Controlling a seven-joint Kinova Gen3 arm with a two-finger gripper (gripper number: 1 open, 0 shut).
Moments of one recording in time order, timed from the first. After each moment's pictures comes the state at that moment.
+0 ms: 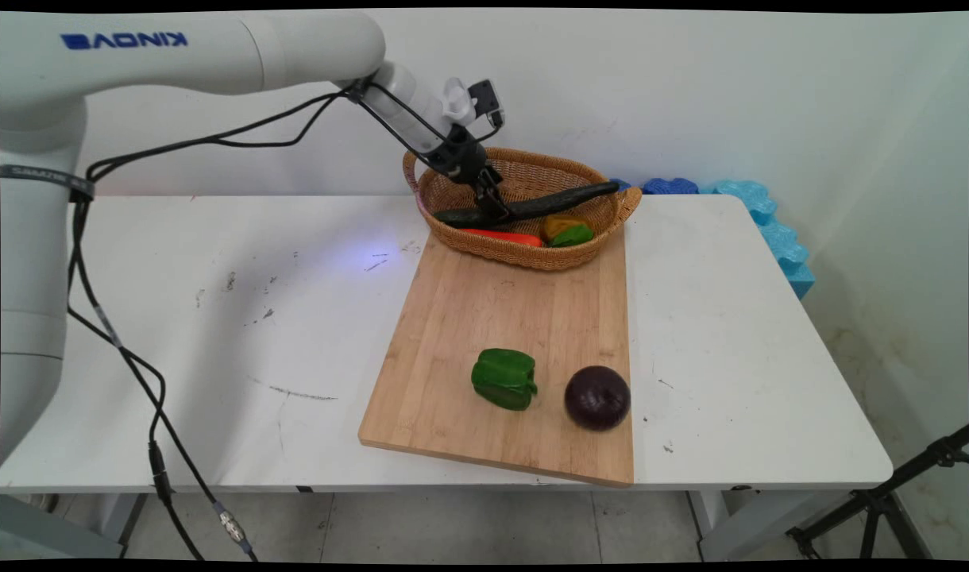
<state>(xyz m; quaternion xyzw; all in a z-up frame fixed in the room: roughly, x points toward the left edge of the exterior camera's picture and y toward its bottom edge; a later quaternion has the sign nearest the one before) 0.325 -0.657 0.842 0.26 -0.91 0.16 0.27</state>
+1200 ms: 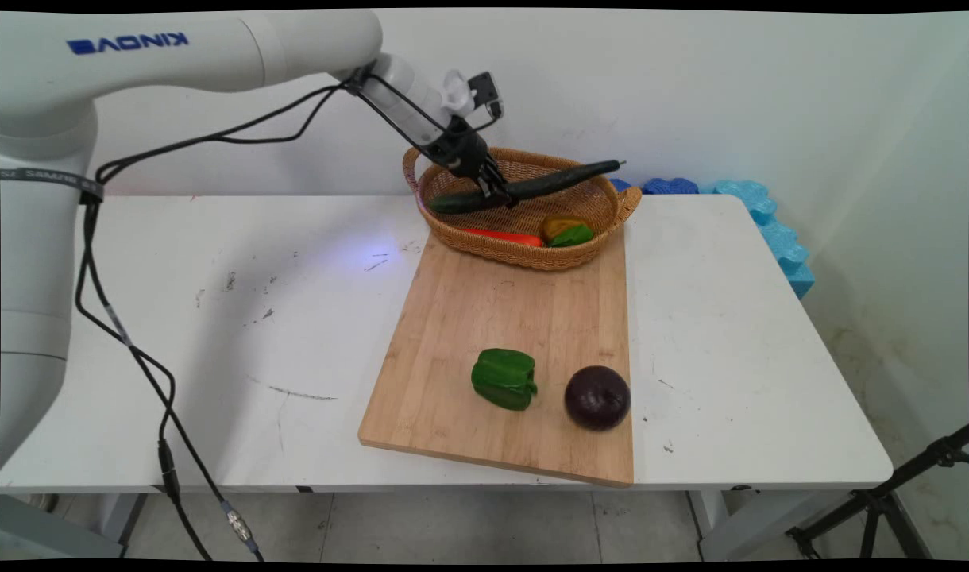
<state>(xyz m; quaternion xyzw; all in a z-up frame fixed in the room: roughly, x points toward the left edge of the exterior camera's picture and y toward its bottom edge) 0.331 -0.661 0.856 0.26 -0.91 0.15 0.29</state>
